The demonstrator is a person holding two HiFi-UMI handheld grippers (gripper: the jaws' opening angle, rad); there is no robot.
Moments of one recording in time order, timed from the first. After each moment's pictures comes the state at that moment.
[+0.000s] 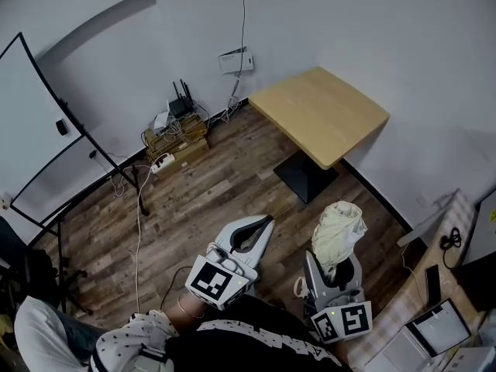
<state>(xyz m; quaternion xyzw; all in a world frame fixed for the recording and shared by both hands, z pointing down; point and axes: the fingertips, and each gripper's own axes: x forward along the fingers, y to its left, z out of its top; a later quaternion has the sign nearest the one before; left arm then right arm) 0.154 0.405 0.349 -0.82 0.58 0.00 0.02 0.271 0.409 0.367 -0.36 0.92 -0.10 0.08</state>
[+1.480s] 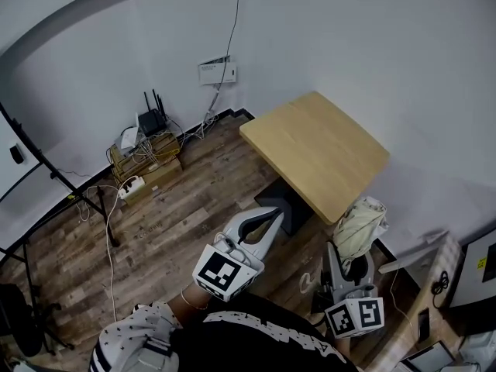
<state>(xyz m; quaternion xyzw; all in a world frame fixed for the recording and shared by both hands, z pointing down) -0.018 0.191 0.337 -0.85 0.52 0.07 0.03 0.125 0.201 0.338 -0.45 0.88 -0.08 0.07</state>
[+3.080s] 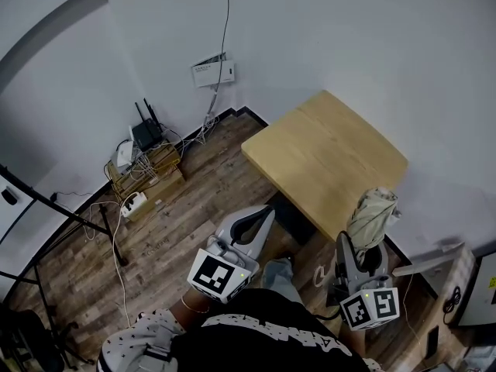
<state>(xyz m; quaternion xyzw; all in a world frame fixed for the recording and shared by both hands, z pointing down) -0.104 0.047 0.358 -0.84 0.54 0.06 0.00 0.079 0.038 0.351 -0.47 0.88 -0.10 0.05</state>
